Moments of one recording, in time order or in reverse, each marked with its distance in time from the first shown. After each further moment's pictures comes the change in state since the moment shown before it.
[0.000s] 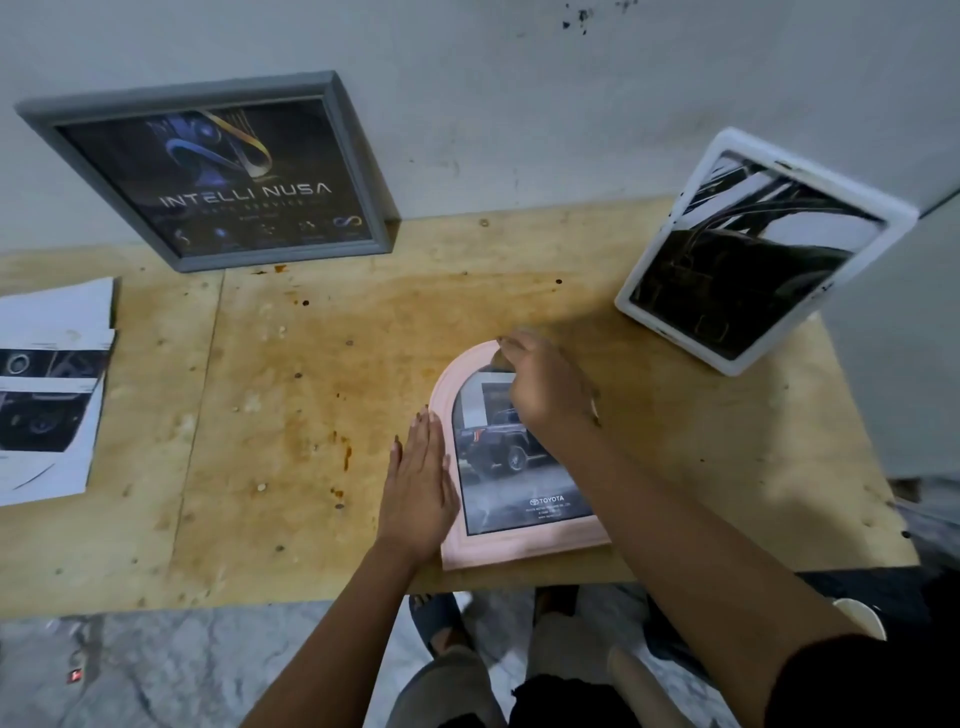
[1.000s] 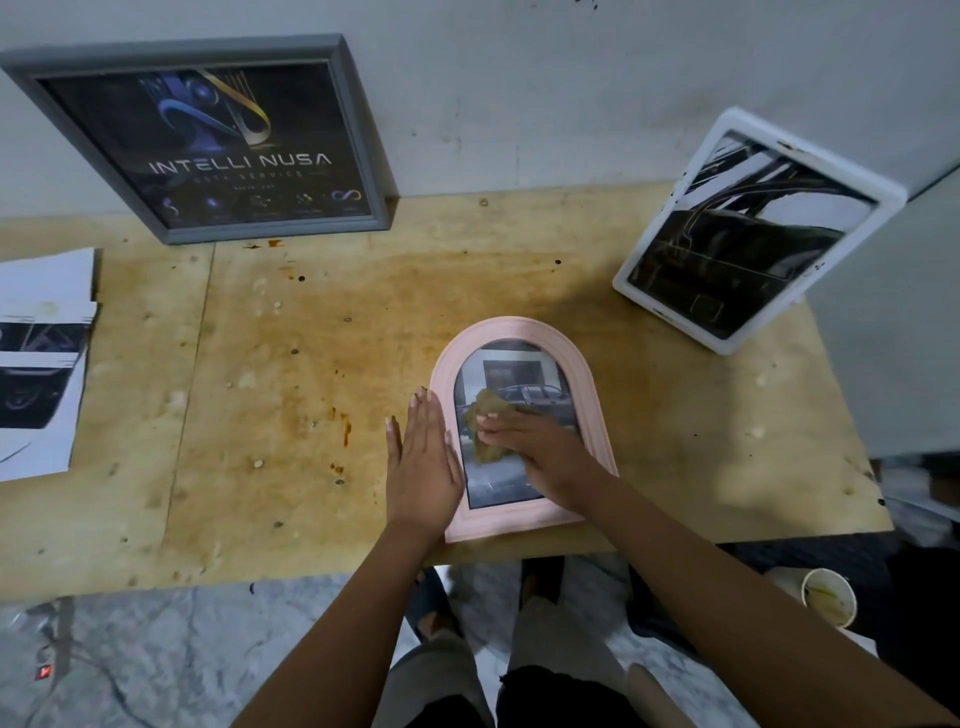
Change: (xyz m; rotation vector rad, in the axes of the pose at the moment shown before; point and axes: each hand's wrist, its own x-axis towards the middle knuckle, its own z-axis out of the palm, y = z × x) left_hand -0.004 0.004 0.011 0.048 0.088 -0.076; right_hand -0.082 0.031 0.064 0.382 -0.073 -0.473
